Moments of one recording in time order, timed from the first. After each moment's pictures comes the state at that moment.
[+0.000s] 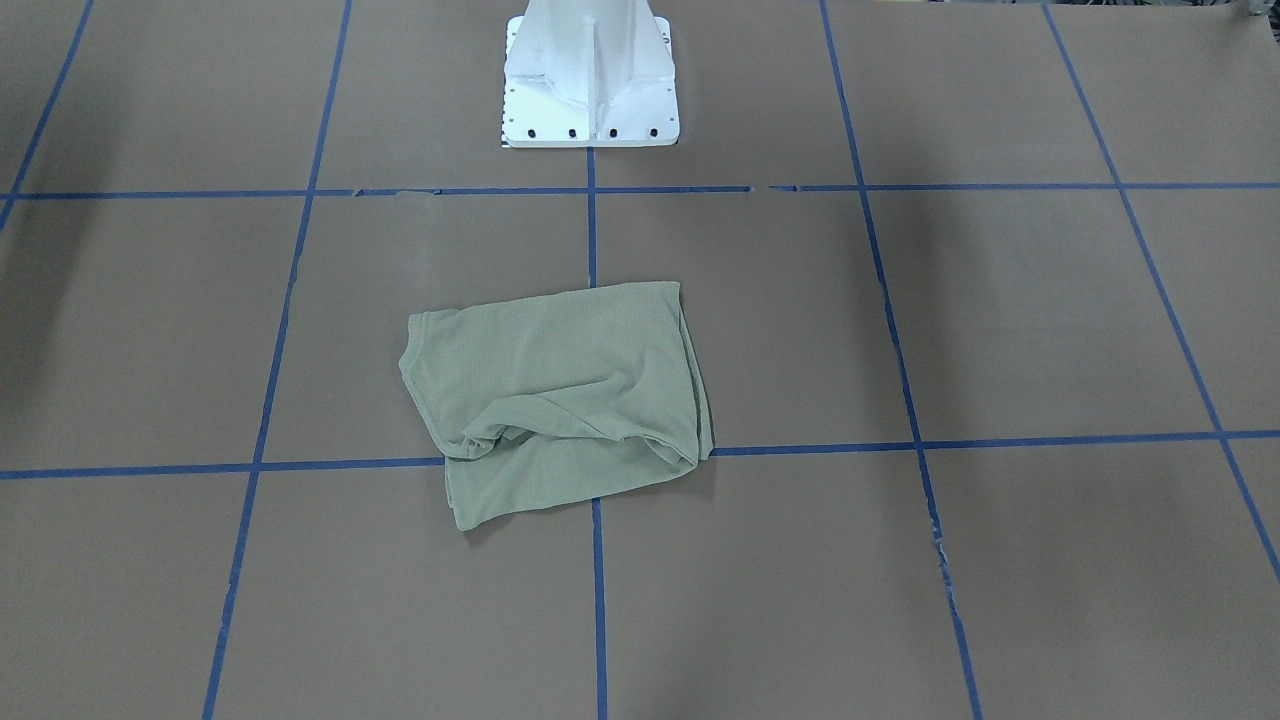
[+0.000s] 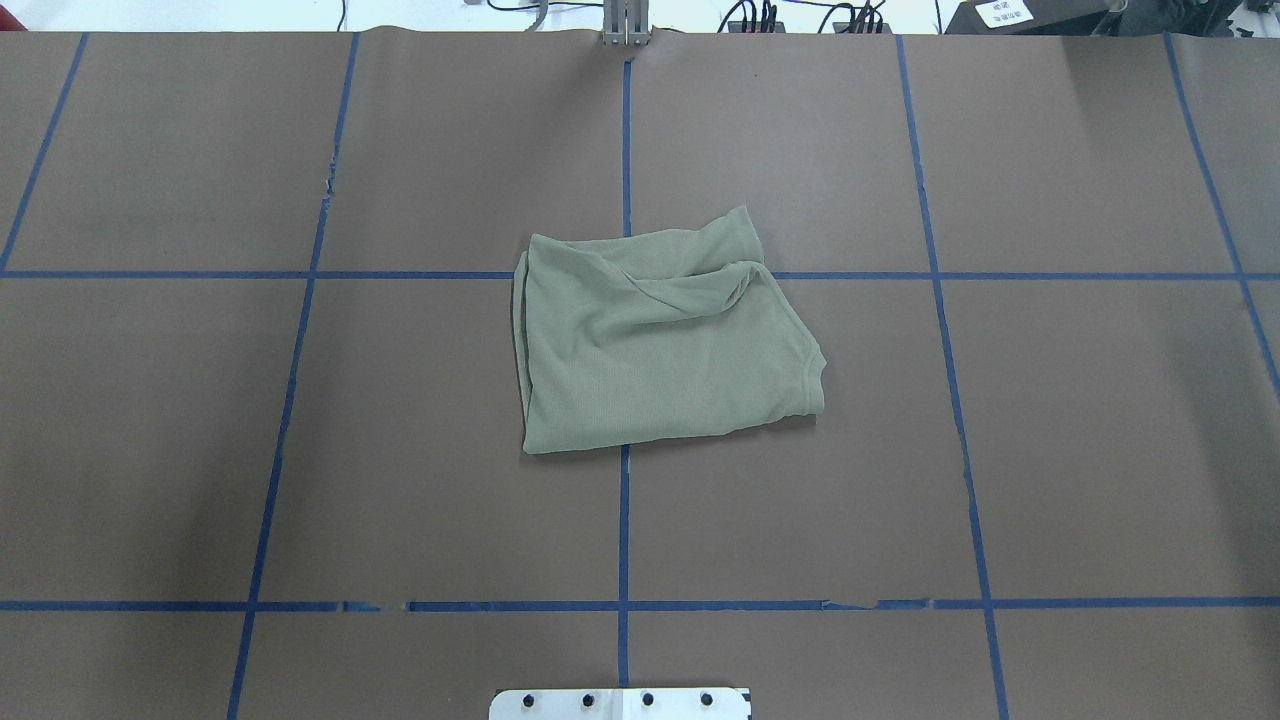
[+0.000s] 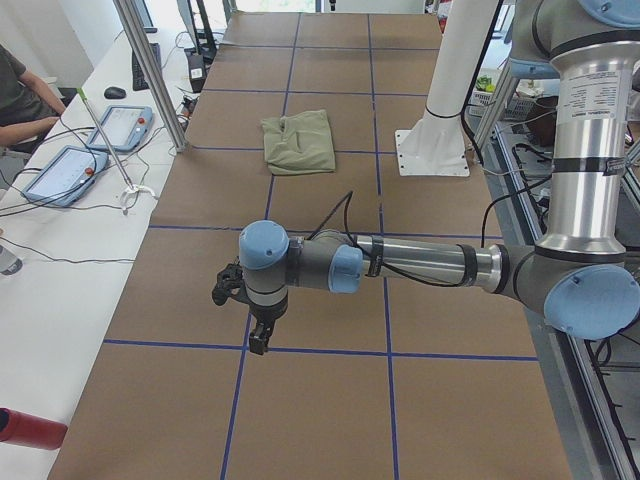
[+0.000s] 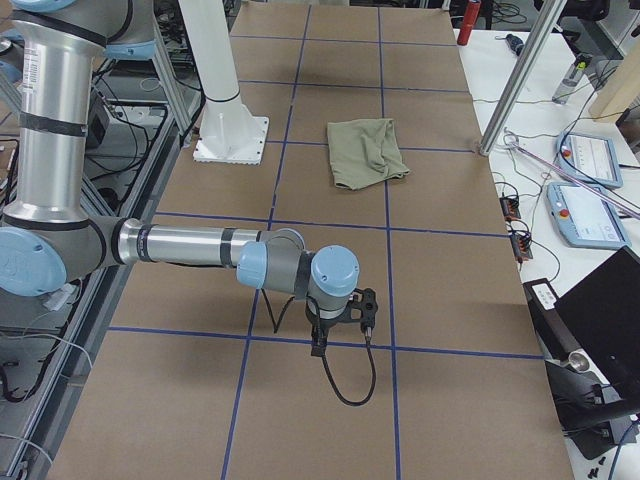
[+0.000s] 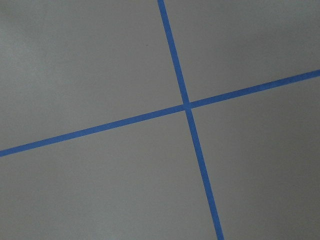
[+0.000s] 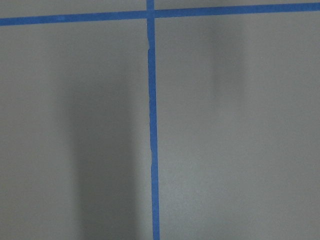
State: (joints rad) left arm -1.57 -1.55 -1.67 -1.61 -2.29 0.17; right arm 1.59 -1.74 1.72 -1.68 2.38 -0.07
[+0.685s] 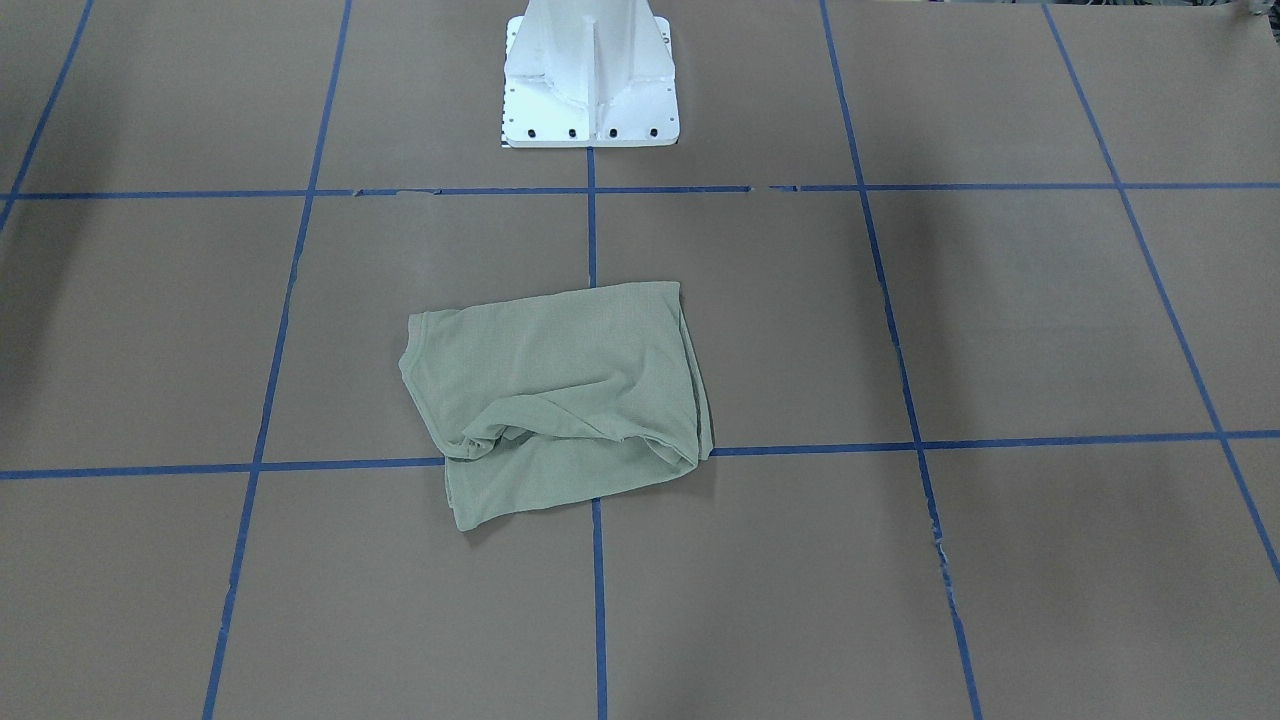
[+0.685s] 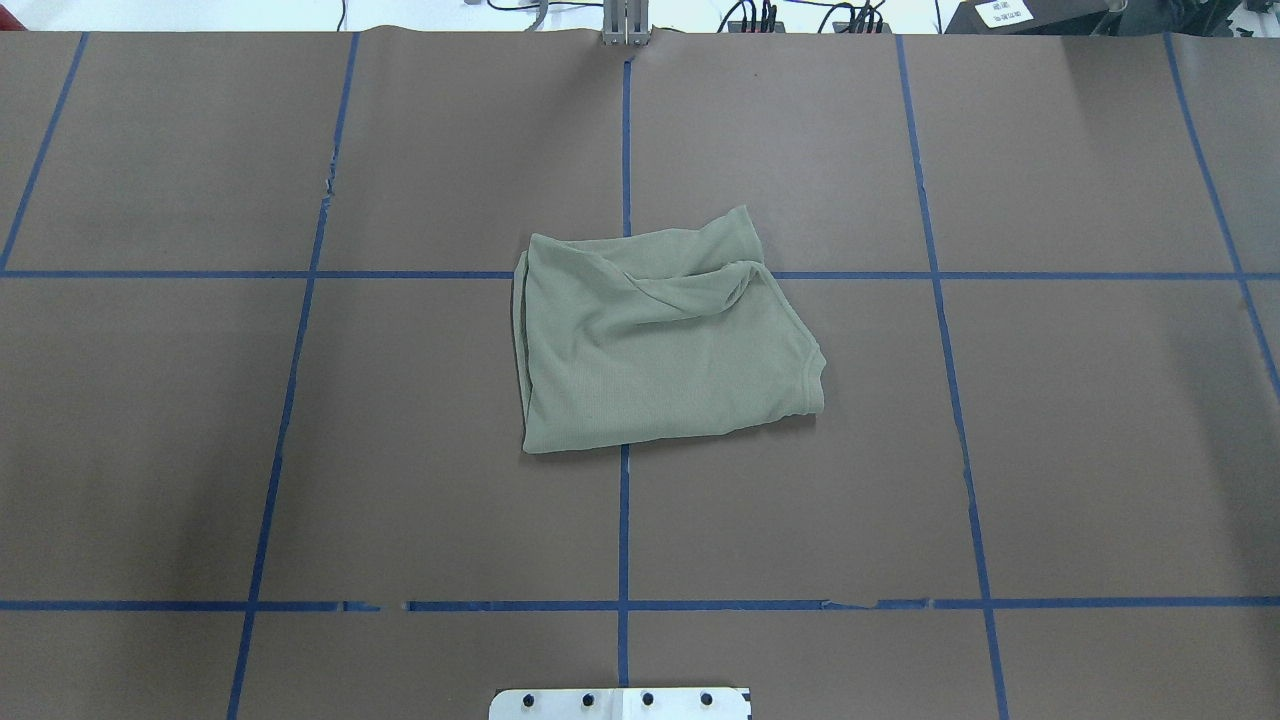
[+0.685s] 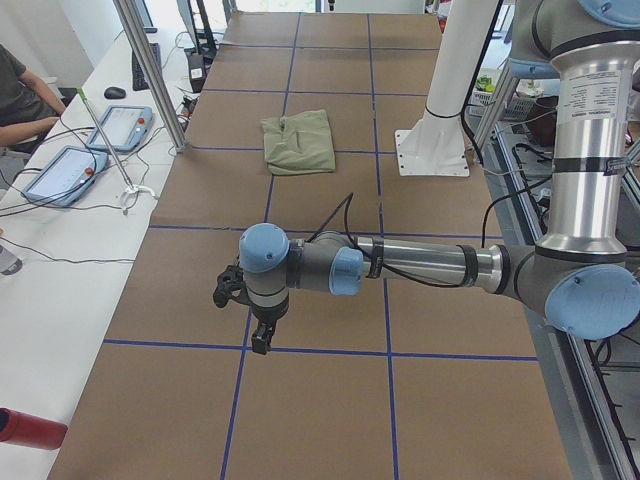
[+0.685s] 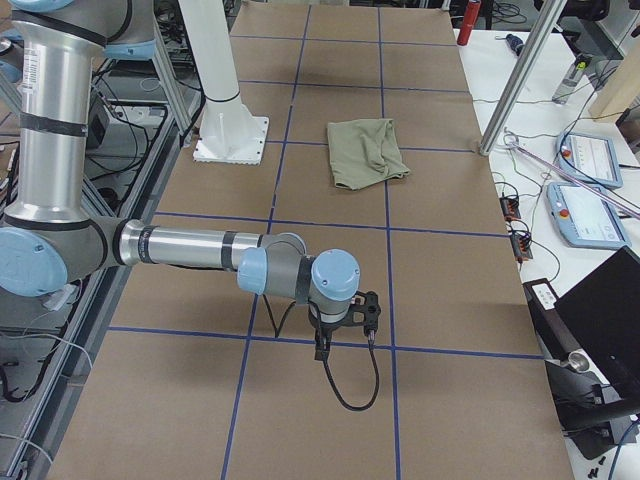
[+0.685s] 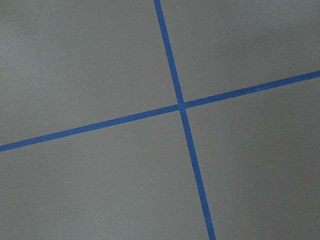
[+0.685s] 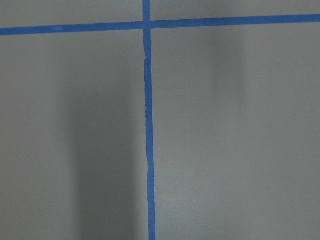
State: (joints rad) left arm -1.57 -1.54 -1.66 -1.61 -2.32 0.13; right arm 1.59 -1.73 1.71 -1.65 2.38 -0.06
